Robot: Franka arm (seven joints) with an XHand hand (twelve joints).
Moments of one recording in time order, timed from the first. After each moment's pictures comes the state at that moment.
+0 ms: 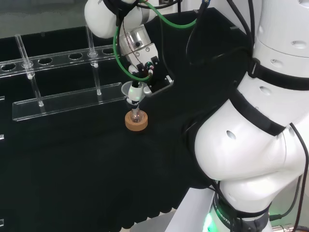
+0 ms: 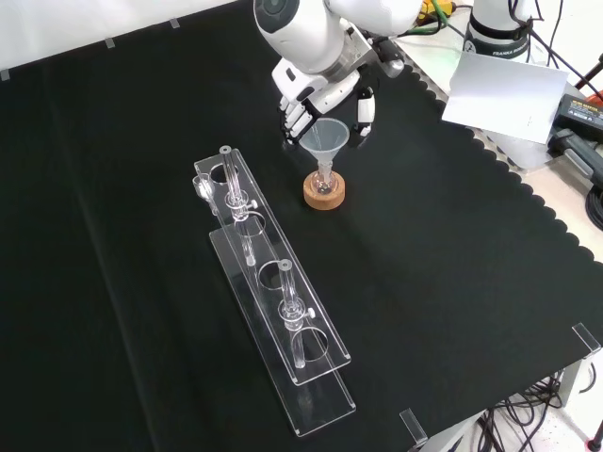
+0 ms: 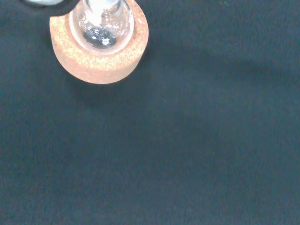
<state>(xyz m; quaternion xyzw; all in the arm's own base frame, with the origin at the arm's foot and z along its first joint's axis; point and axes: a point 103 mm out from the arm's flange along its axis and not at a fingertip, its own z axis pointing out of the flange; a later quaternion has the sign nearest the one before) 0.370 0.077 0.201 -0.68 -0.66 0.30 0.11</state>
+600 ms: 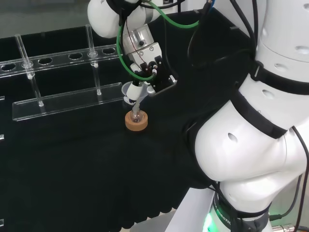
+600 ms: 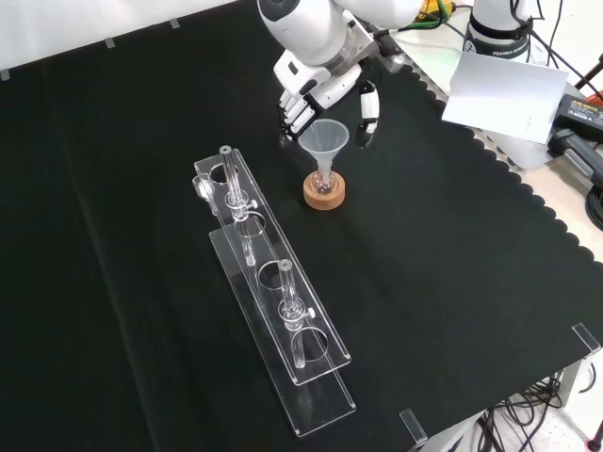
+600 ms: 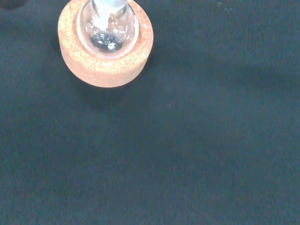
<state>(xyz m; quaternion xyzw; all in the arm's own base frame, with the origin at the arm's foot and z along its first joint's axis) 0.366 0.075 0.205 -0.67 -0.68 0.28 0.11</state>
